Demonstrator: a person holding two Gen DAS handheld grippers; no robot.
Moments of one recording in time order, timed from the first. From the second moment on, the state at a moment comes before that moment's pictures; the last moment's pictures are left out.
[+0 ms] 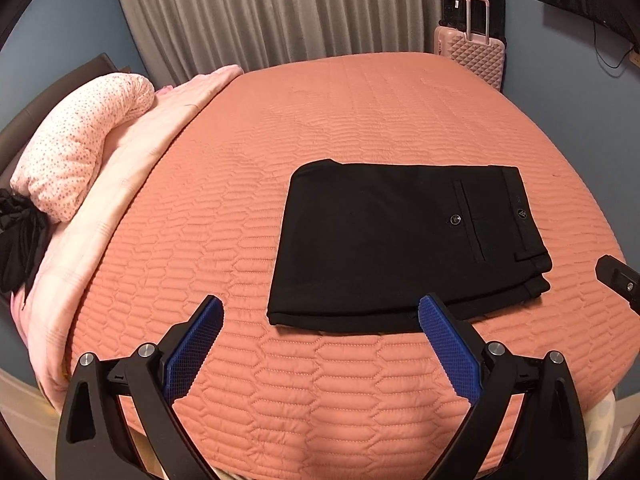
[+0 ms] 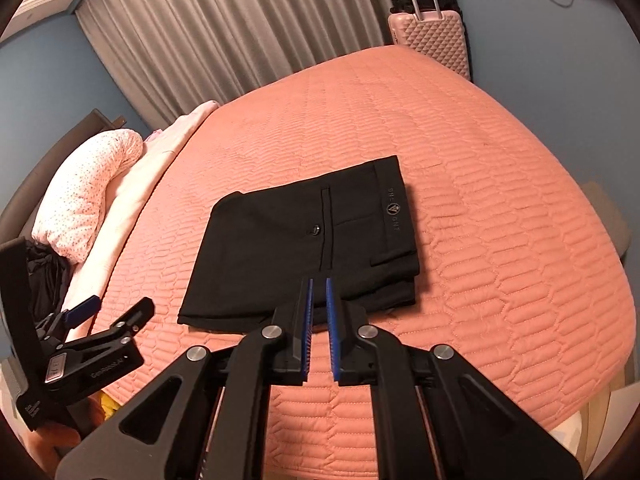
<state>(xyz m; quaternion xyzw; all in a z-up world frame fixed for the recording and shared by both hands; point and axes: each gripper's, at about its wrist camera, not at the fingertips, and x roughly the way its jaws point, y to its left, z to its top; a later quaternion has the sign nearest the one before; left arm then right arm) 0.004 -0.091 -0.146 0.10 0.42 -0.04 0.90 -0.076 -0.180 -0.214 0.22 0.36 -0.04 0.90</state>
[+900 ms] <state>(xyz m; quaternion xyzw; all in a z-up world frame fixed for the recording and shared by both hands) 0.150 0.008 -0.282 -0.02 0.56 -0.12 0.82 0.004 -0.285 -0.303 0.21 0.47 -0.03 0.86</state>
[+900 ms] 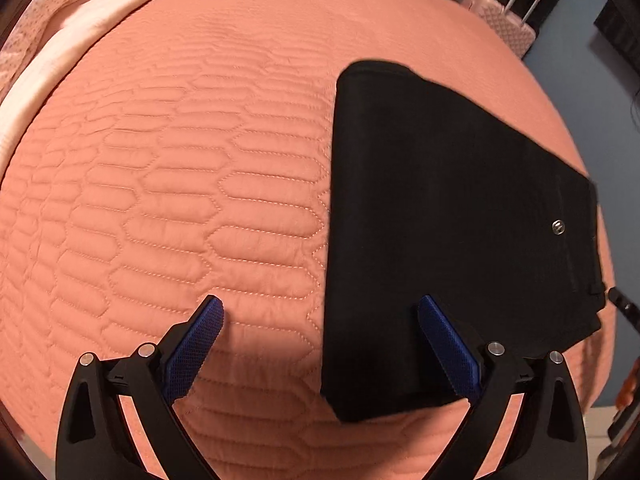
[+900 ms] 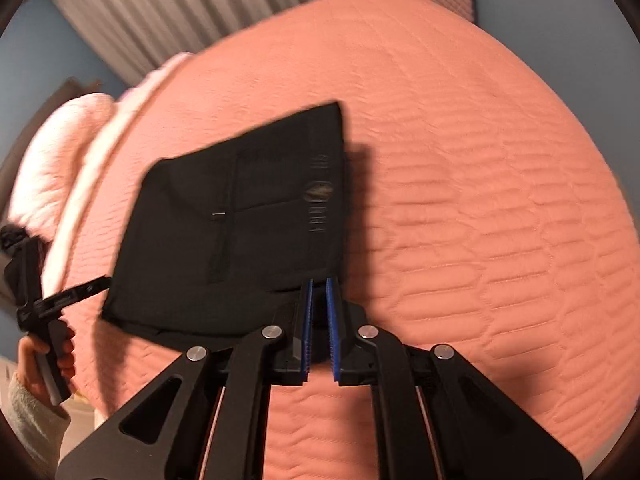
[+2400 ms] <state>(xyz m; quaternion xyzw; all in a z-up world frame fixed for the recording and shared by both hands) 0.068 -0.021 -0.214 0.03 0.46 -0.10 0.88 -0.027 -0.236 -0.255 0.13 0.37 -0.07 0.92</state>
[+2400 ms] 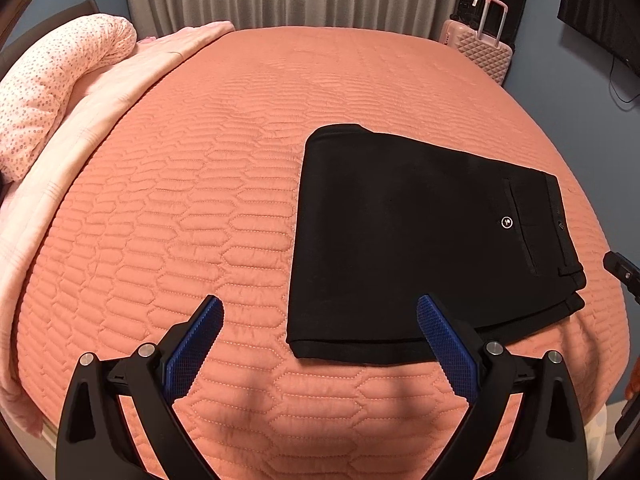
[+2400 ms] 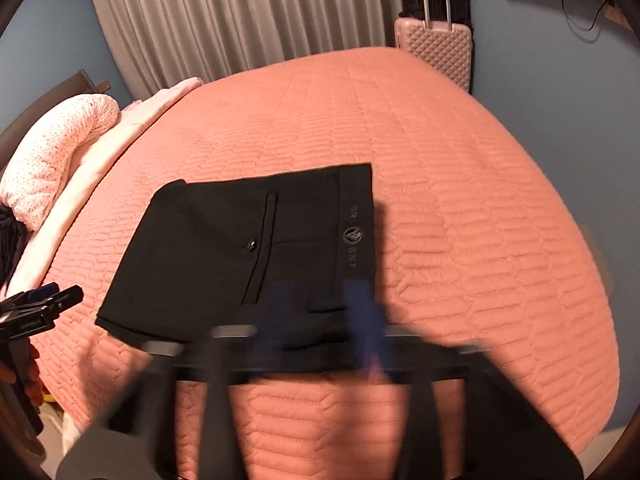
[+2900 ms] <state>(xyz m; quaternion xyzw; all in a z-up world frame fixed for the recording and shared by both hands) 0.155 -0.007 -0.270 -0.06 0.54 -0.16 0.82 0.040 -0.285 -0.319 0.20 0.46 -0.03 0.86</state>
